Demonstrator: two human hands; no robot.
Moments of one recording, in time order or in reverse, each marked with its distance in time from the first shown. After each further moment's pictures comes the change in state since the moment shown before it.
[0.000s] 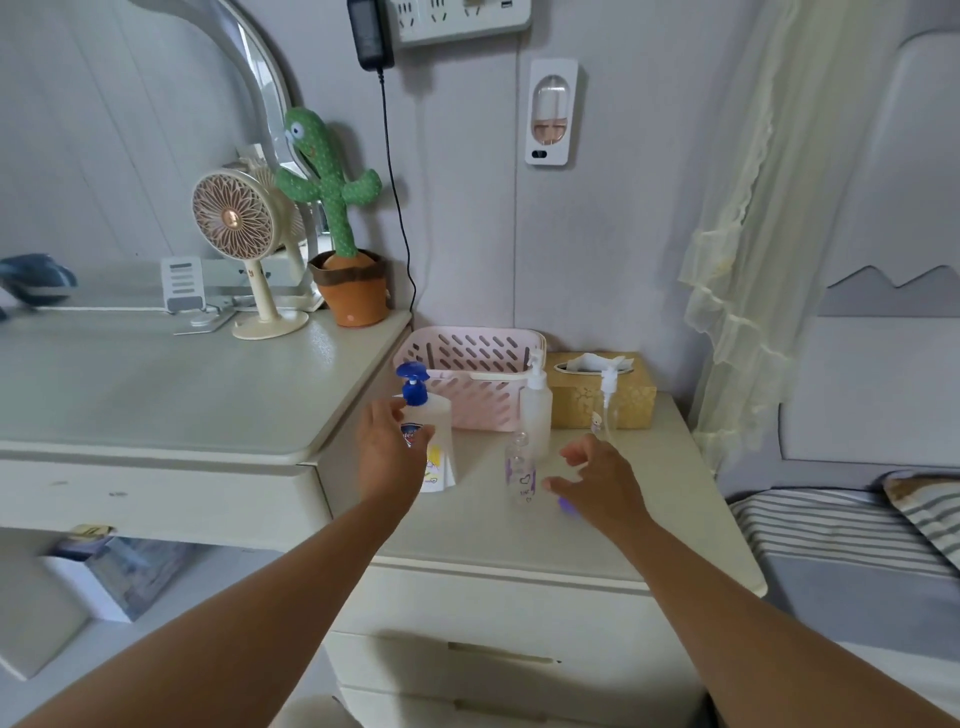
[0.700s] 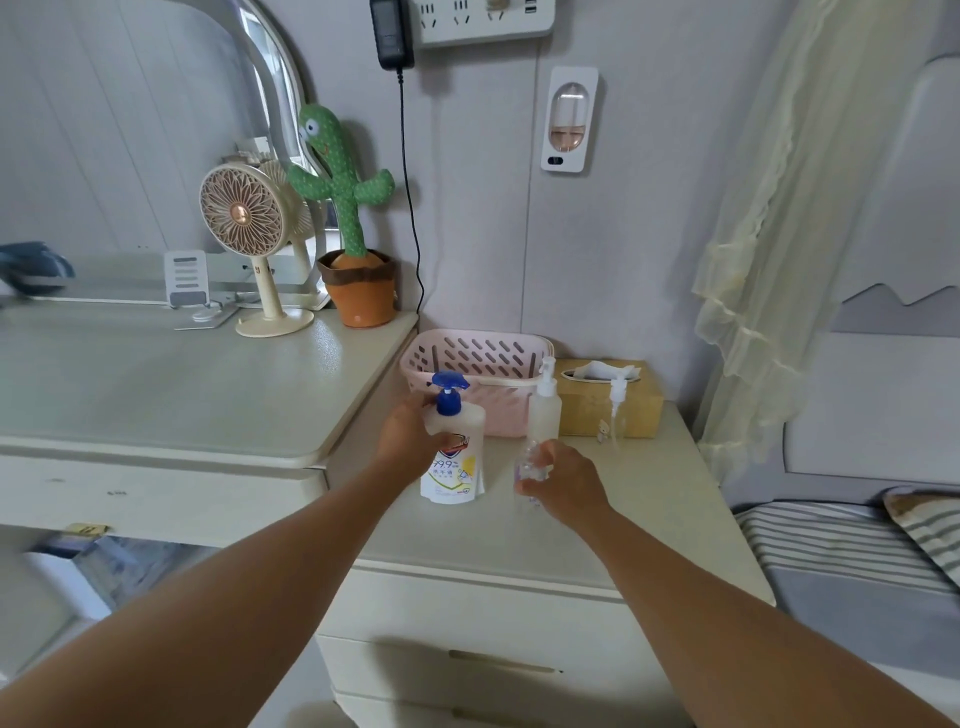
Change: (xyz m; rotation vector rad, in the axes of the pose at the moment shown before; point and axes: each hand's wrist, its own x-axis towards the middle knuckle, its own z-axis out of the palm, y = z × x) left_hand 0.040 0.002 0.000 0.040 -0.334 0.000; right_hand 0.010 -0.039 0.027 0.035 -0.114 0.057
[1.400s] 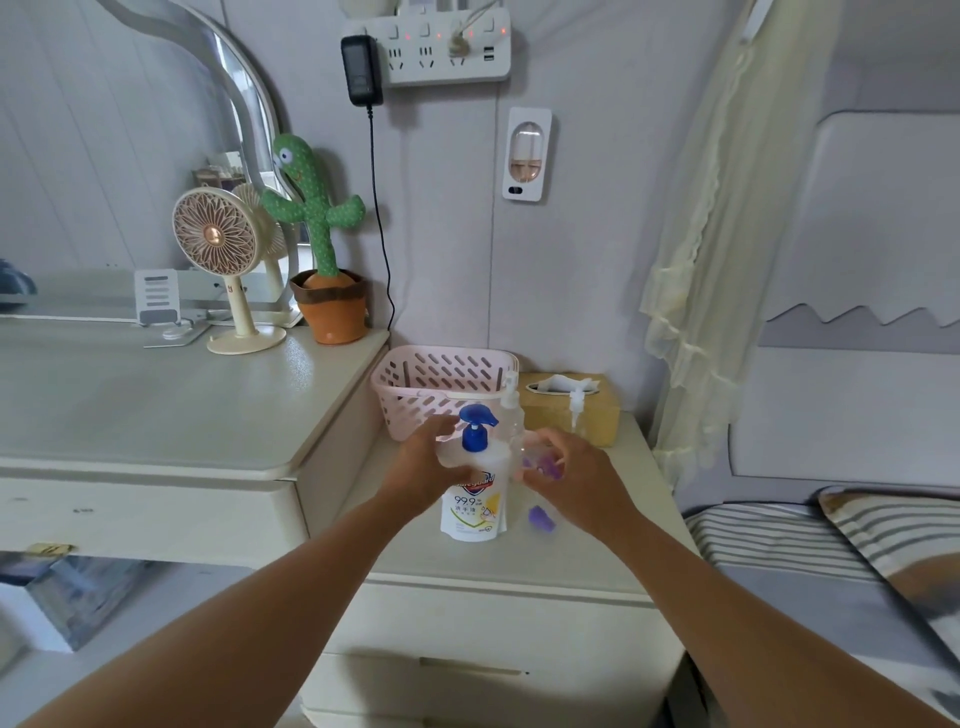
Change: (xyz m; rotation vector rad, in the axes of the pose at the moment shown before) left_hand -0.040 0.033 0.027 -0.098 -0.126 0.084; right_hand -0.034 -0.001 -0.068 -0.170 0.115 -0.303
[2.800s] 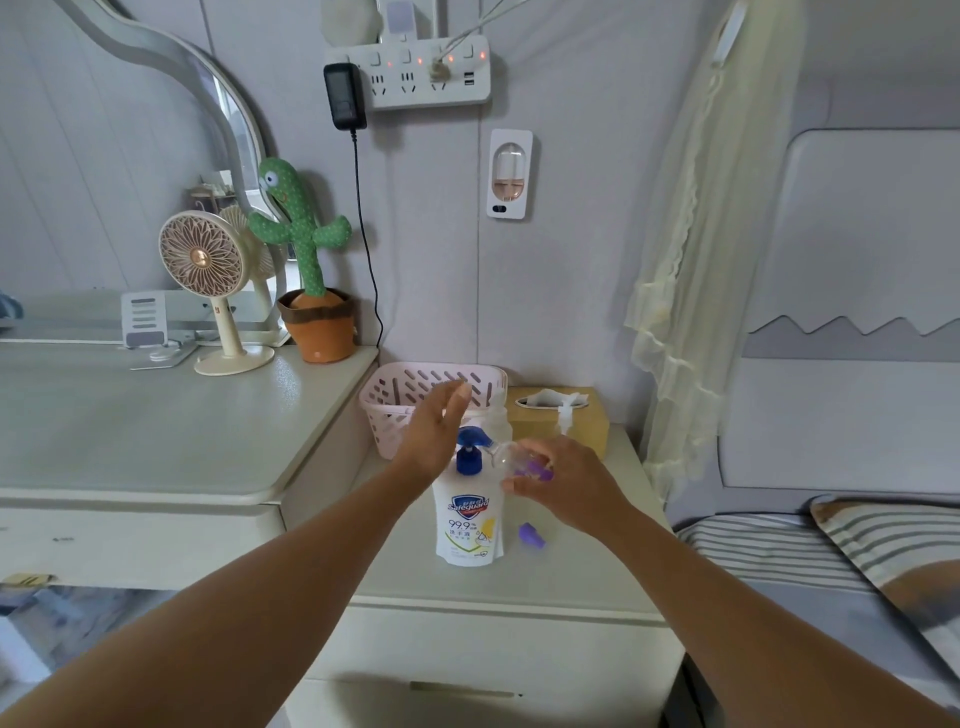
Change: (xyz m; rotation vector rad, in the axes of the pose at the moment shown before) left_hand 0.022 0.058 0.002 -0.145 0.090 0.098; right_hand 0.013 -0.002 -0.019 -0.015 -0.106 -0.023
